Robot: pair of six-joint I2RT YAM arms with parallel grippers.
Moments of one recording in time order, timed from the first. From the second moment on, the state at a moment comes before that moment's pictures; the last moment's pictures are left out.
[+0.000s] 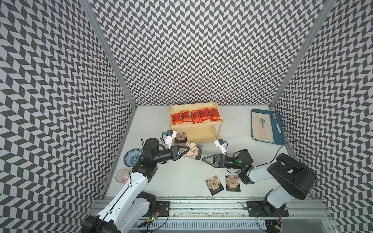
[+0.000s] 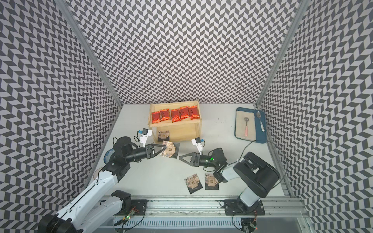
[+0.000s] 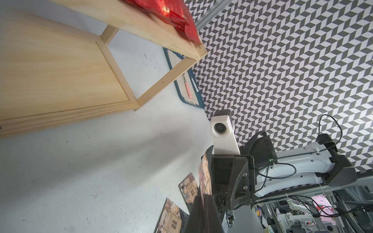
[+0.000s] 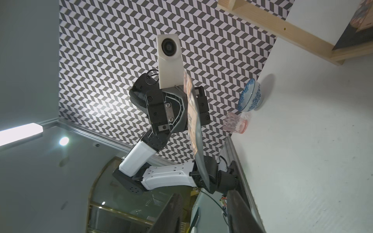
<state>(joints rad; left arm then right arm) -0.29 0.88 0.51 0.09 0.89 -0.71 0.72 1.62 0.34 1.46 -0.77 1.30</state>
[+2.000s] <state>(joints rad) -0.22 0.81 0.77 -0.46 0.27 -0.46 0.95 1.89 0.75 0.99 0.37 1.31</state>
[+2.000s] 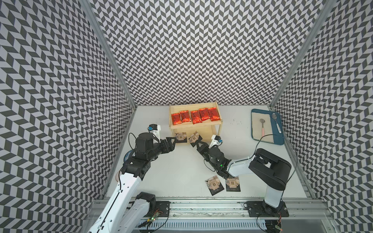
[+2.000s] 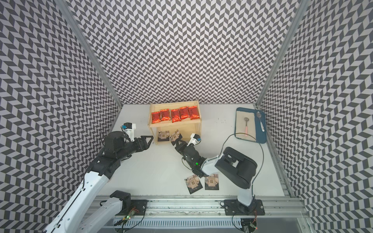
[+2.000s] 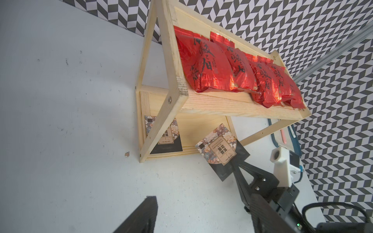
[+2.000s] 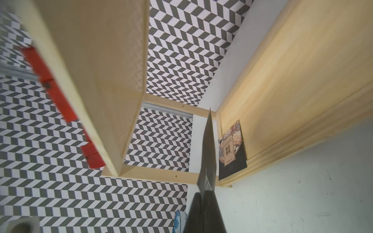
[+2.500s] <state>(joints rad) -0.24 0.82 0.76 -0.46 0.26 -0.46 0.88 2.12 1.00 1.00 0.42 1.37</state>
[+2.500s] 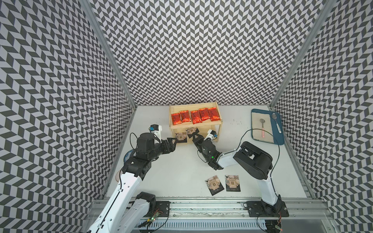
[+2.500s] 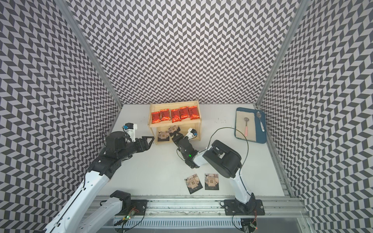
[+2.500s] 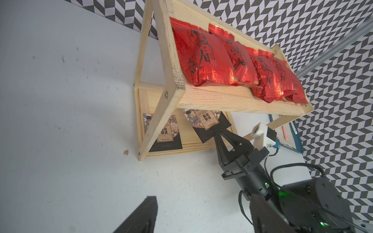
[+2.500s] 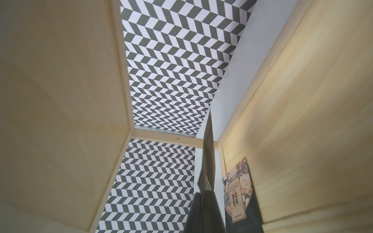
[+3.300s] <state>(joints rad) -0.27 0.83 0.76 -0.46 0.24 -0.46 0.87 2.20 1.06 0.89 0.43 1.48</state>
